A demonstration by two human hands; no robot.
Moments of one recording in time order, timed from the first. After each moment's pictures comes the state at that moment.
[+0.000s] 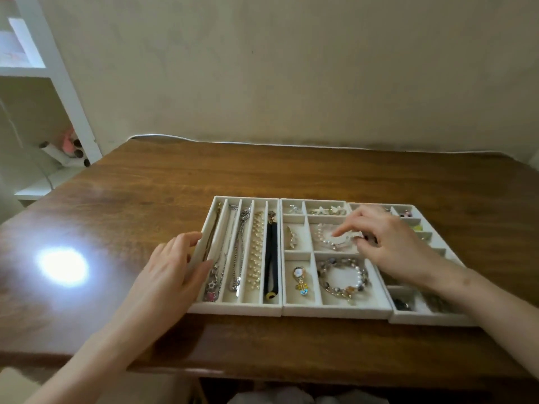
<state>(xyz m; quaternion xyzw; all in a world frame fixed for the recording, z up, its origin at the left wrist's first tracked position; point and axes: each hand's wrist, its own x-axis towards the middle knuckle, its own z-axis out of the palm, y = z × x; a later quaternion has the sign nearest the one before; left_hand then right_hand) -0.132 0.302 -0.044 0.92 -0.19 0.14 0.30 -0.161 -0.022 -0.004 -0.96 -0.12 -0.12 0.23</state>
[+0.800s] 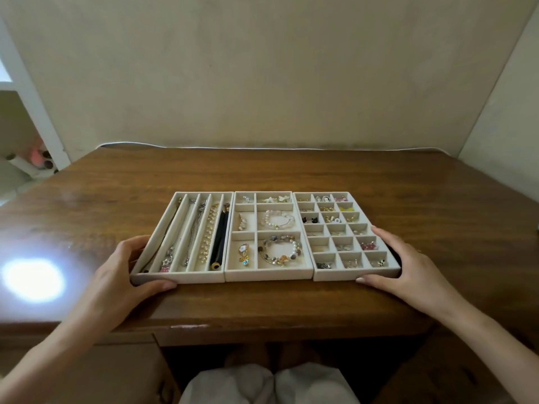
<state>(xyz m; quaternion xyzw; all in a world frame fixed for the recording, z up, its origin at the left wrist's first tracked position) -0.176 0.297 -0.046 0.91 -0.12 0.11 0.39 -0.278 -0.110 -0.039 -0.94 0.09 -0.09 0.31</state>
